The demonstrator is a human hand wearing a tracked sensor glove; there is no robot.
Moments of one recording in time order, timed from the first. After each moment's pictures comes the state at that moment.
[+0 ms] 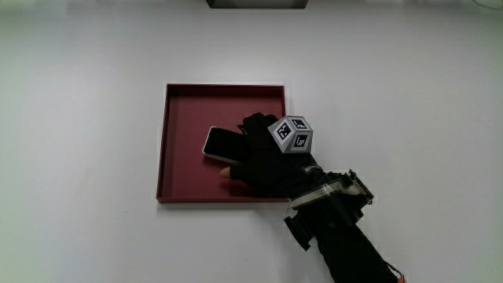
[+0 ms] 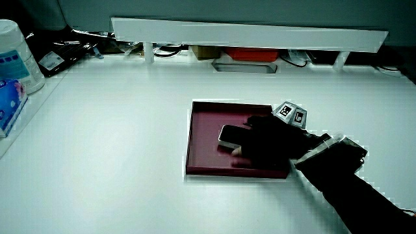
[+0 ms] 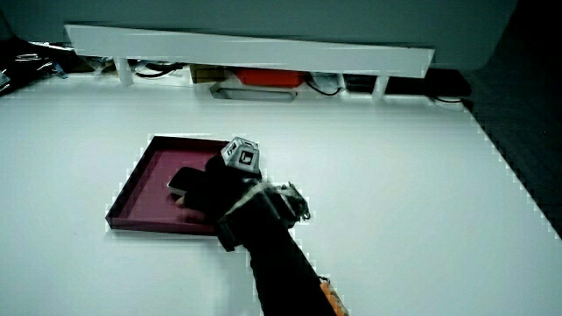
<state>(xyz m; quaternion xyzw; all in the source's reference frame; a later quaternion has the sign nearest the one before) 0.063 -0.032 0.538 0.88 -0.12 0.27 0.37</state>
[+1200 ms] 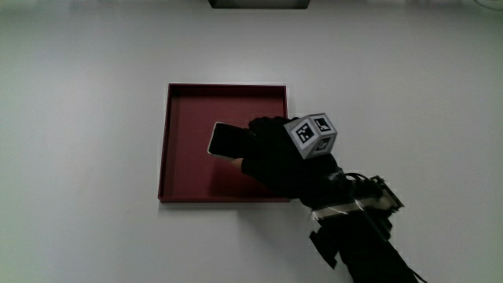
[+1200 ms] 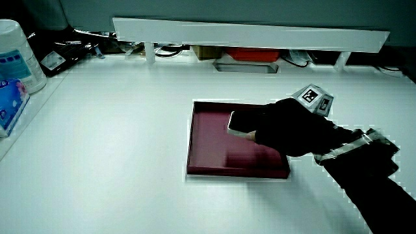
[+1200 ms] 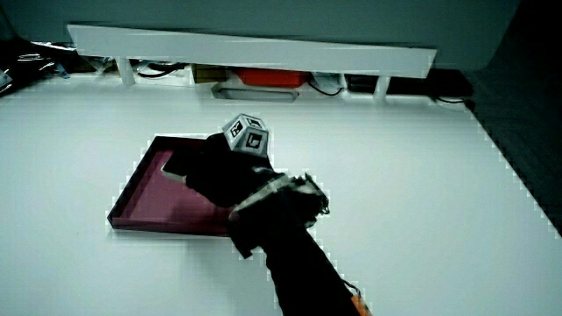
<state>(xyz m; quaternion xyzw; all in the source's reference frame) 0.085 -0.028 0.476 0.88 -0.19 0.33 0.28</state>
